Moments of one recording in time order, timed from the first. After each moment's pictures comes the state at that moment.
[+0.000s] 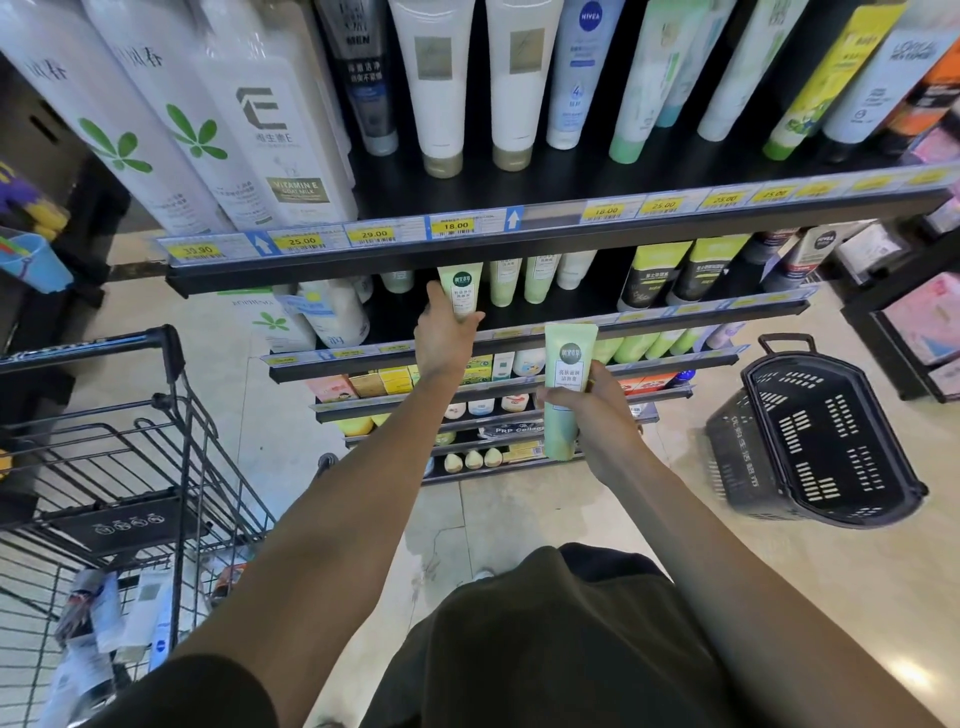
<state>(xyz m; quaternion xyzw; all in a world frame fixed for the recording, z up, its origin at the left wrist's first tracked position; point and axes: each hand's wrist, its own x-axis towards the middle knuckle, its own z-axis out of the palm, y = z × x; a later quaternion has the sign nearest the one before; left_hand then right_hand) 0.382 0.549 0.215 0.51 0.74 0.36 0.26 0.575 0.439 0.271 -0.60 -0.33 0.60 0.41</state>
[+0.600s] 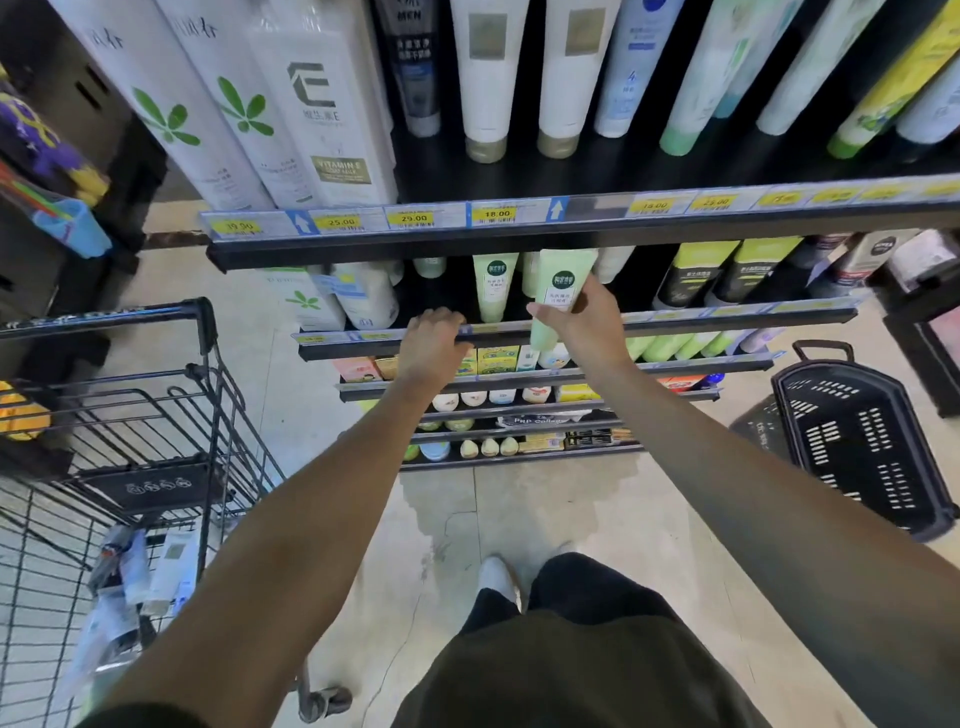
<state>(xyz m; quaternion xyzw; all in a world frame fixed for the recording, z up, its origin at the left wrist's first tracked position) 0.320 0.525 0.196 0.70 0.69 0.13 0.13 0.532 0.523 0.289 -0.60 -0.51 0.48 0.39</state>
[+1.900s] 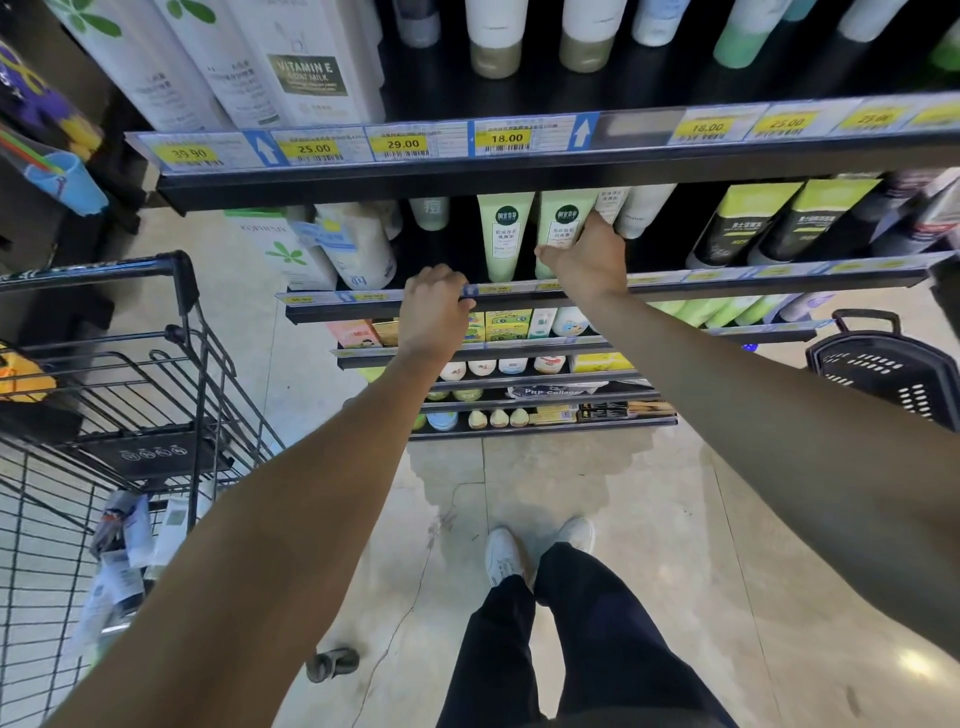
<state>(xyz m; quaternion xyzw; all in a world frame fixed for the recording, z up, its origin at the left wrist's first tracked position) 0.323 0.527 0.174 0.67 0.71 0.19 0.07 0.515 0.586 0.239 -0.66 -0.57 0.38 0.32</state>
